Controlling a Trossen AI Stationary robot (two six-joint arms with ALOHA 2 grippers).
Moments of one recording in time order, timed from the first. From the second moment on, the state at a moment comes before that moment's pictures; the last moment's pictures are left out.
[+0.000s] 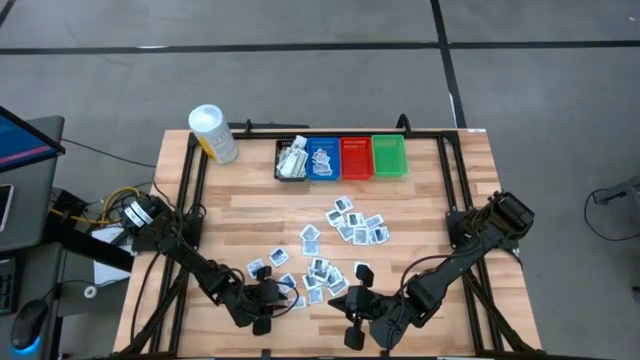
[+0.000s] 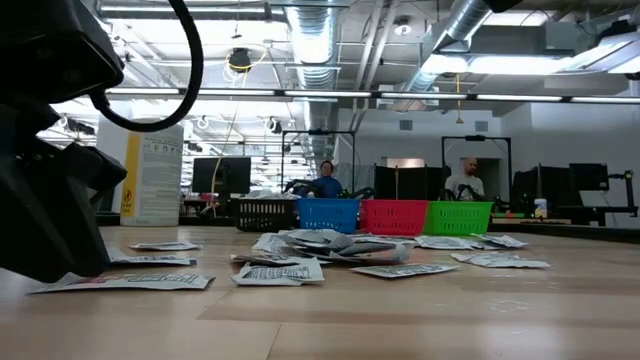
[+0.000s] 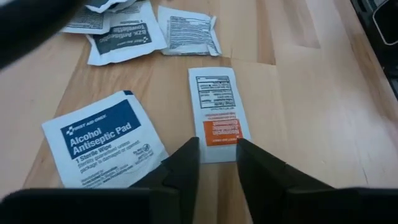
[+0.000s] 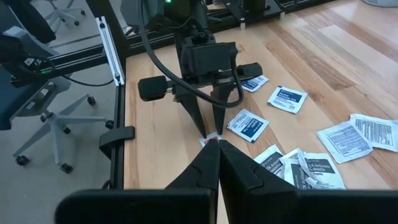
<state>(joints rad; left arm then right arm) -0.81 1.87 0.67 0.30 -0.48 -0.69 0.72 1.81 1.29 -0.13 0.71 0.71</state>
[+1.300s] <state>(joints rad) -0.81 1.81 0.65 0.46 -0.50 -0.39 0.73 1.81 1.29 -0.13 0.70 0.71</state>
